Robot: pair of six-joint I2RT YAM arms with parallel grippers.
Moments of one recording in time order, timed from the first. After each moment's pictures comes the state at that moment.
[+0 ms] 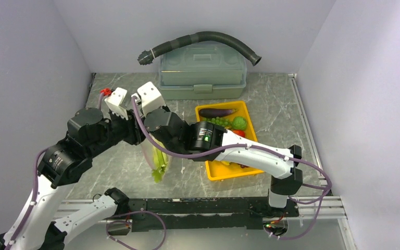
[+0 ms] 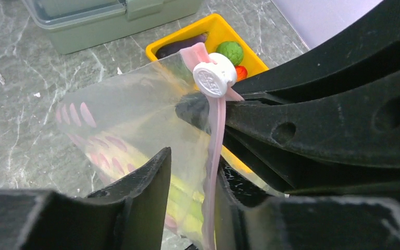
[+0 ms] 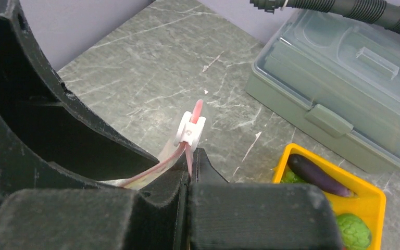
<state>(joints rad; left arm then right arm) -0.62 0.80 1.35 -0.86 0.07 -0.30 1.38 1.78 2.08 -0.65 0.76 0.12</state>
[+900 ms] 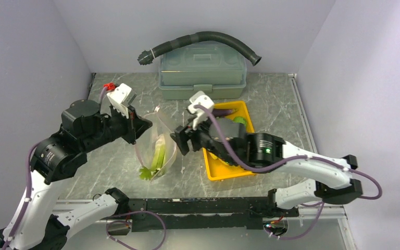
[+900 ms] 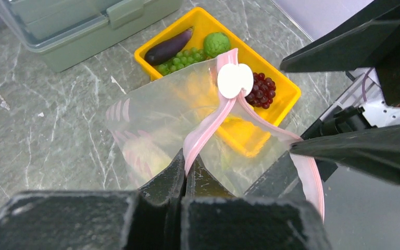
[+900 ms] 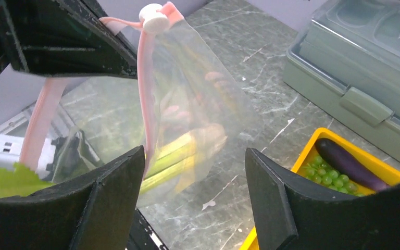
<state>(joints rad) -0.62 0.87 1.51 -0.96 0.15 -0.18 1.38 1.32 1.59 -0.53 0.55 0.18</state>
